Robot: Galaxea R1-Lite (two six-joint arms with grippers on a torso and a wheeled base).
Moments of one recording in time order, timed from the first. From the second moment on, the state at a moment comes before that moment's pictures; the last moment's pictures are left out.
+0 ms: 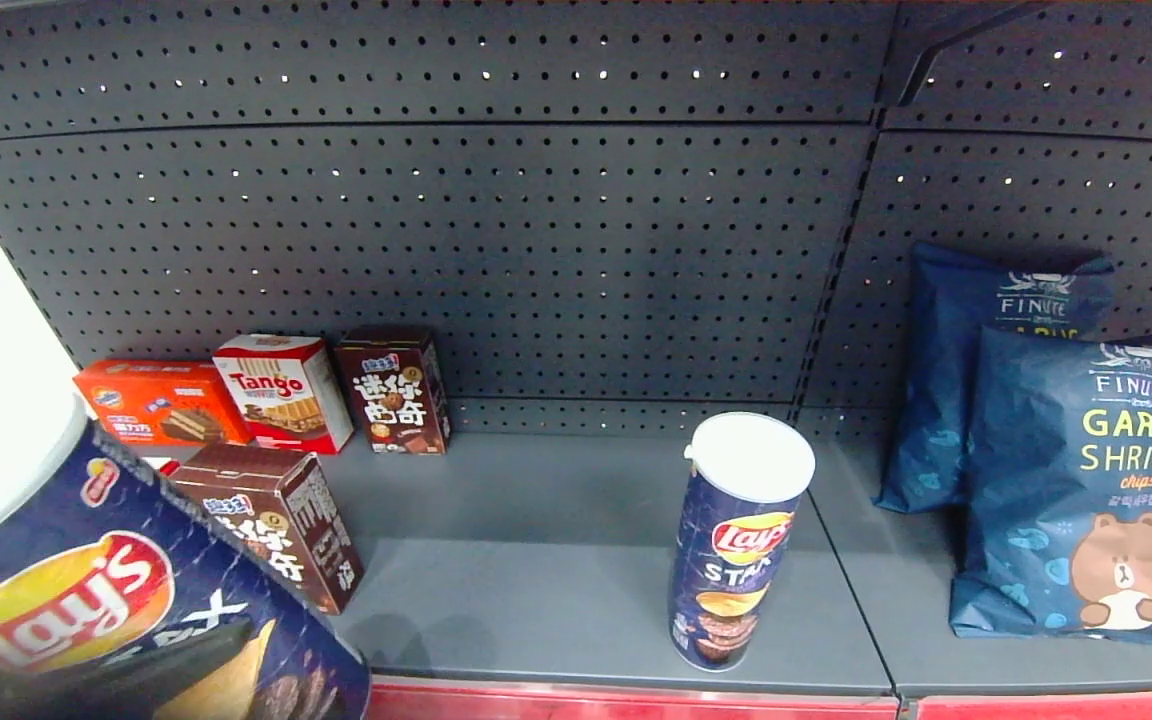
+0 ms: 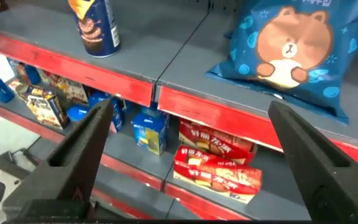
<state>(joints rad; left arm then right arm) -0.32 0.89 -0.53 -0.14 -0.47 0.11 0.30 0.04 -0.29 0.36 0.06 -0.05</state>
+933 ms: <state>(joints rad) -0.45 1.47 -0.86 -0.37 -0.56 0.10 0.31 0.00 -0.20 0.36 0.05 -0.07</state>
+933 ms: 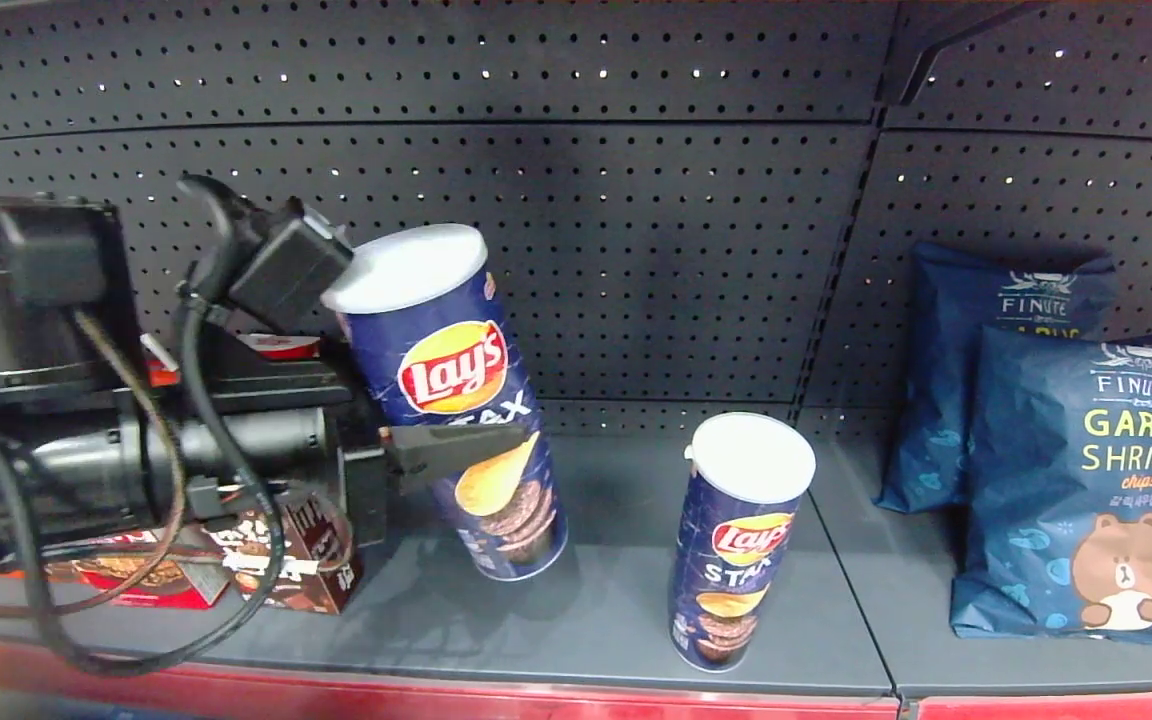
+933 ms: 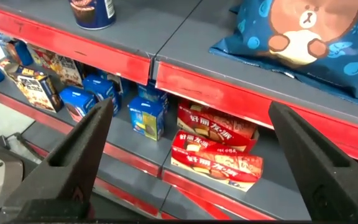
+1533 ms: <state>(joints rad) -0.43 1.76 -1.07 -0.41 -0.65 0.20 0.31 0.00 -0.20 0.36 0.05 -0.07</state>
